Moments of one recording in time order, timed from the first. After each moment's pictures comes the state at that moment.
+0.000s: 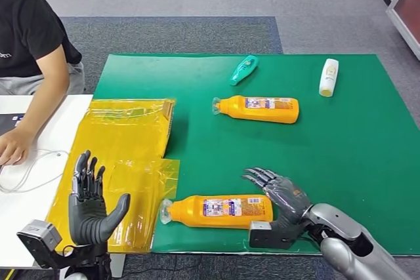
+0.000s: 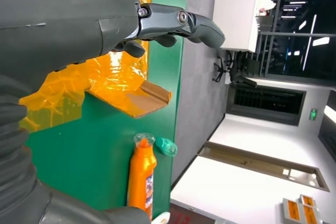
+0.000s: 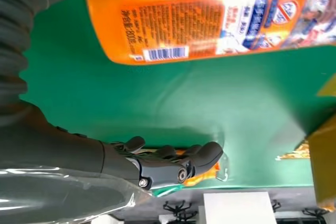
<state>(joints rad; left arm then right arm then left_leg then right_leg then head) 0.29 -0.11 -0.06 -1.82 -0.01 0.18 -0.61 -0.19 -0.49 0.70 -1.59 0.67 0.21 -0.22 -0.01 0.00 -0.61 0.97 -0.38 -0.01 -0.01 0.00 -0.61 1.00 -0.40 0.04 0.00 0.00</state>
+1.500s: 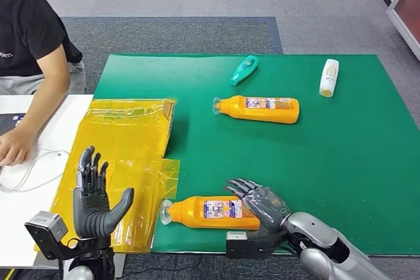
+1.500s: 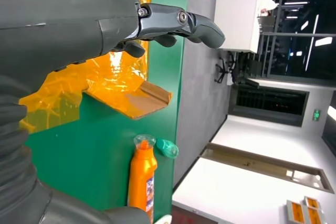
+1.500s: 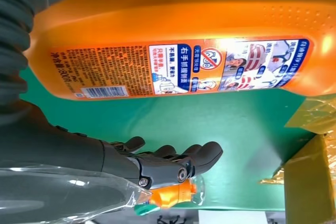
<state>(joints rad) 0.26 -0.14 -0.04 -1.78 -0.04 0.18 -0.59 -0.24 -0.44 0.87 -1.58 0.66 0.18 -0.07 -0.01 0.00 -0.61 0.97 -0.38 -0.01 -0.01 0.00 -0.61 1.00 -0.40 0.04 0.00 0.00</state>
